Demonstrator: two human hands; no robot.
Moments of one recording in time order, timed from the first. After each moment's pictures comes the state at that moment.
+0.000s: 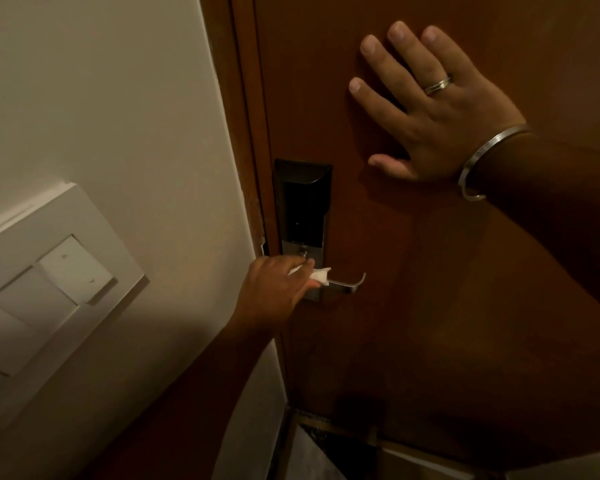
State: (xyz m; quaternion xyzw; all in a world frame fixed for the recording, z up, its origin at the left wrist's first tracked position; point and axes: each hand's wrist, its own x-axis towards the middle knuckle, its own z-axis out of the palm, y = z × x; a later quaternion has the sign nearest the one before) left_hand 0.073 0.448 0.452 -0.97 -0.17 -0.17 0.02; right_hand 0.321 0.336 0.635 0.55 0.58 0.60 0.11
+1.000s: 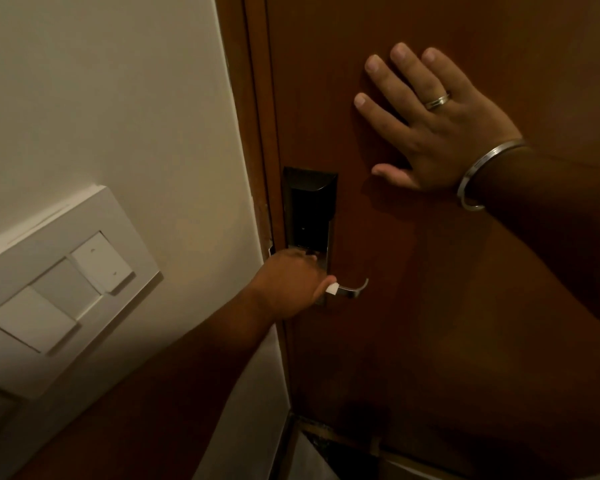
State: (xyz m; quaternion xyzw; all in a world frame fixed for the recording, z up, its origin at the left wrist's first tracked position) left_hand 0.098 0.453 0.476 -0.99 -0.05 -0.09 0.12; right_hand 0.321 0.334 0.635 0.54 0.59 0.59 0.10
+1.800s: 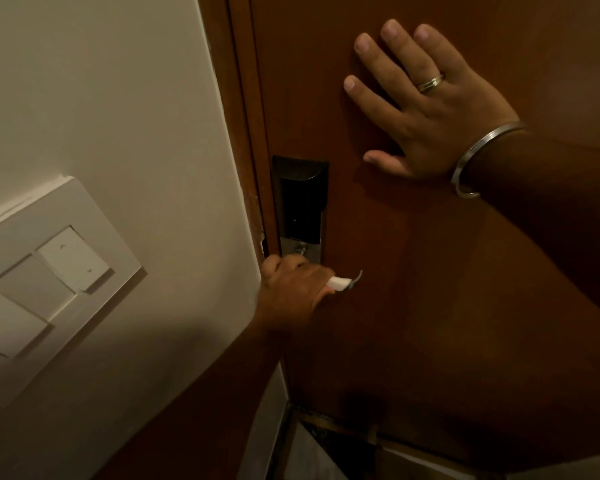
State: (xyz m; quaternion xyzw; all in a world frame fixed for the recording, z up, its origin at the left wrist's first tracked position) left_hand 0.089 0.425 0.439 -0.95 -0.16 -0.25 0.04; right_hand 0.321 0.335 0.635 0.55 0.59 0.59 0.10
